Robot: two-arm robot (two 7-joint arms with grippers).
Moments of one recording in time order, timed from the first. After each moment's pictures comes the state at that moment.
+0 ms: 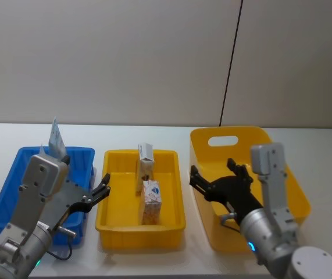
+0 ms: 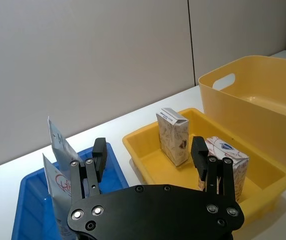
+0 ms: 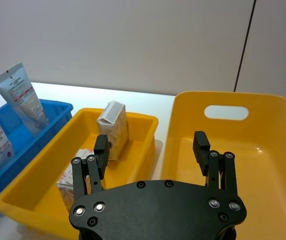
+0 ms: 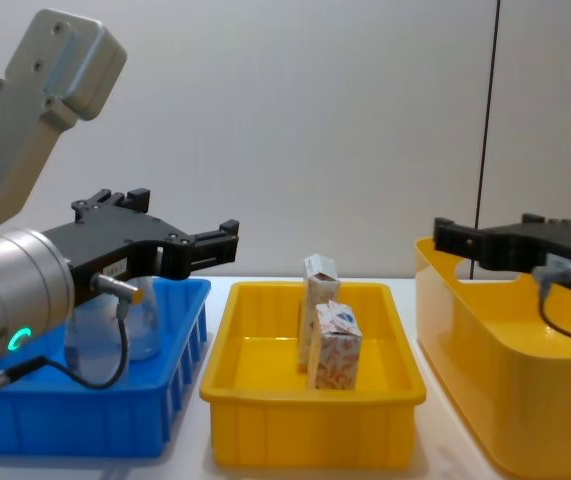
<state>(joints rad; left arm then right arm) -0.24 0.38 0.45 -1.63 -0.20 0.01 -0.01 0.18 0.20 -0.29 -1.58 0.25 0.15 0.03</state>
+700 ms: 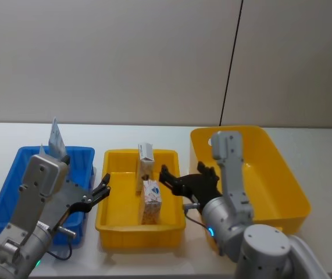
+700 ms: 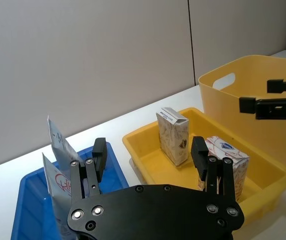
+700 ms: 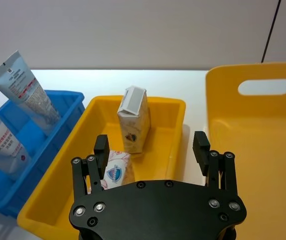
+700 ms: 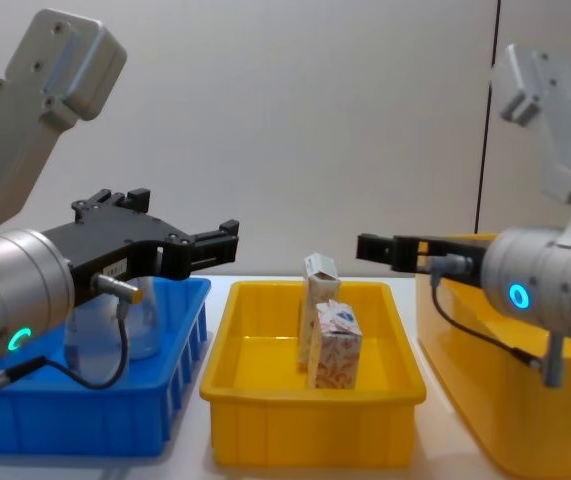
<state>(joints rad) -0.24 0.38 0.45 -1.63 -0.20 0.01 -0.01 0.29 0.04 -0.33 -1.47 0.24 0.31 -0.05</state>
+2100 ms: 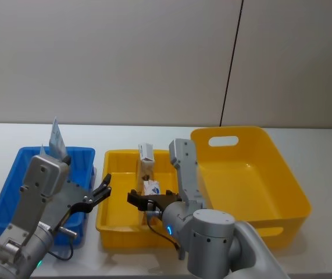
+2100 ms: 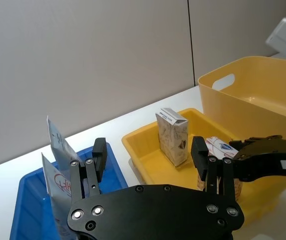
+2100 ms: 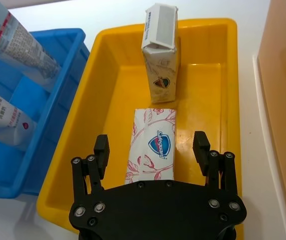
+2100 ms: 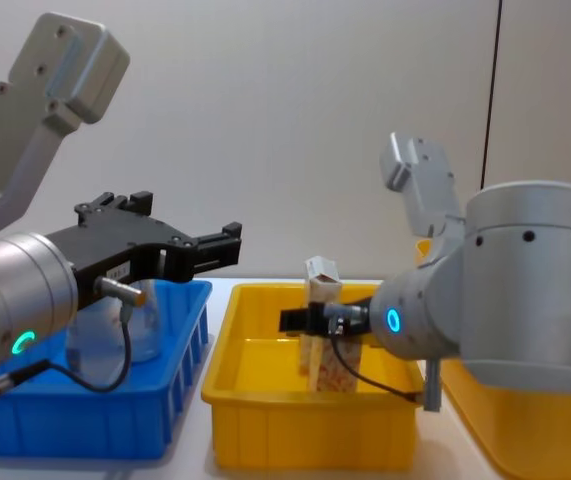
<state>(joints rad) -0.24 0.38 0.45 -1.63 -0.20 0.01 -0.01 0.43 -0.16 -0.30 -1.22 0.26 0.53 -0.15</state>
